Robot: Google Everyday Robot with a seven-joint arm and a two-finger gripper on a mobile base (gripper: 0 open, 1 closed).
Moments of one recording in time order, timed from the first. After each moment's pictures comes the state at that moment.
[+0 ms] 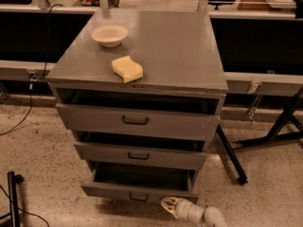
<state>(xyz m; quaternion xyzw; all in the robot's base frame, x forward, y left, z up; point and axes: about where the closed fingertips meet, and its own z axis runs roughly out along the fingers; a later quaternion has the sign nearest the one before) 0.510 -0.089 0.137 -0.49 0.68 0.20 0.52</state>
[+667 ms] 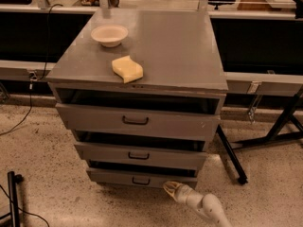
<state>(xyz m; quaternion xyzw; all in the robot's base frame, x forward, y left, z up) 0.592 -0.108 0.141 -0.44 0.69 0.17 0.54</state>
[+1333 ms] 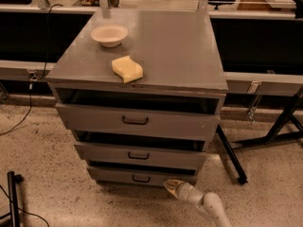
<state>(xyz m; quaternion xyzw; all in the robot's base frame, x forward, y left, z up) 0.615 -0.118 0.135 -0.41 0.70 0.18 0.56</state>
